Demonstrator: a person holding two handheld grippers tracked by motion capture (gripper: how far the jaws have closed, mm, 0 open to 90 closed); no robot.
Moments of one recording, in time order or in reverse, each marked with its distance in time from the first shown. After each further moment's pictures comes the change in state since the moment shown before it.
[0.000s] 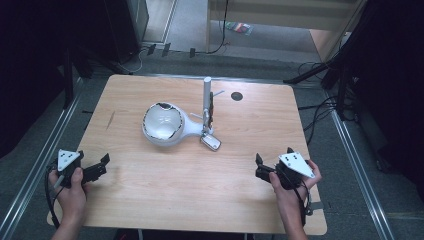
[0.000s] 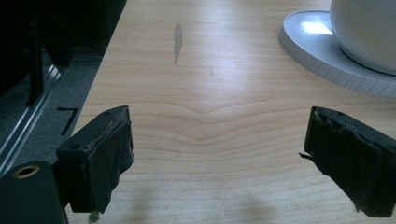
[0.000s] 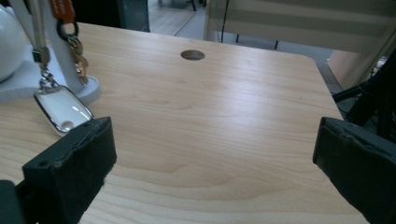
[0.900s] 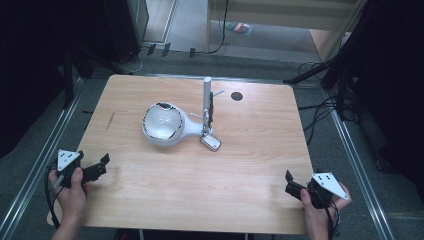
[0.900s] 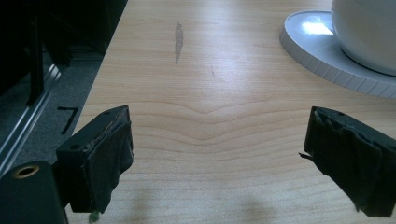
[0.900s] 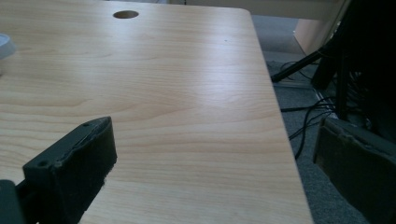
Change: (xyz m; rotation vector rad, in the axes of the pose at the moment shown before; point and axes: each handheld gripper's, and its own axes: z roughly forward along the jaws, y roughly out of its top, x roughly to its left) left arm 0.001 0.000 0.000 0.004 0.001 -0.004; right arm -0.076 -0.057 -0.031 0.049 -0.106 0.084
